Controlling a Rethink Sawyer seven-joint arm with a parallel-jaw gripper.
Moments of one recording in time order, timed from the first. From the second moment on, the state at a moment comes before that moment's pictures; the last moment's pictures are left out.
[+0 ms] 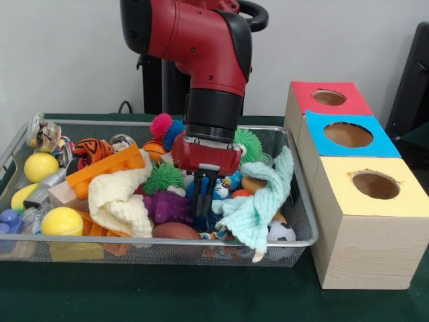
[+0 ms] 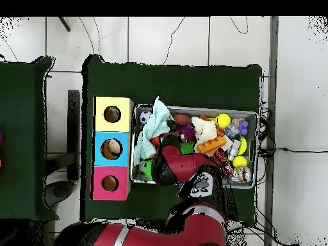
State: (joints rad) arm -0.11 -0.37 -0.22 1.63 -0.39 -0.32 1.71
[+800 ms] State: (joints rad) arm -0.16 -0.36 -0.16 1.63 -0.41 -0.40 1.71
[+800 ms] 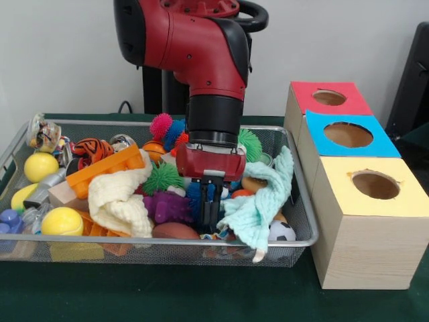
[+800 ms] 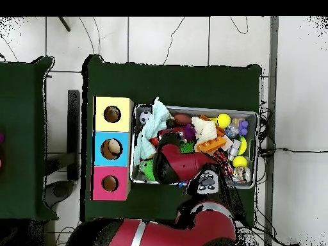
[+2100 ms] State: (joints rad) arm -0.14 -0.34 -0.15 1.62 -0.41 -0.48 1.71
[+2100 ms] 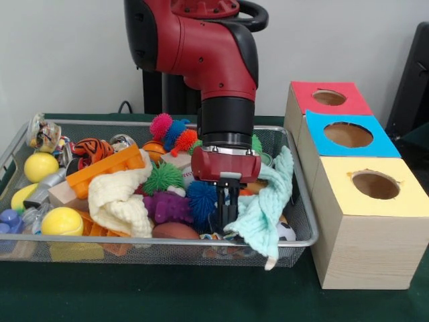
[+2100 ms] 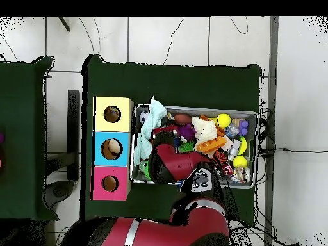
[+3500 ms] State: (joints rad) arm -0.04 -0.28 -0.24 1.53 -0.41 -0.48 1.71
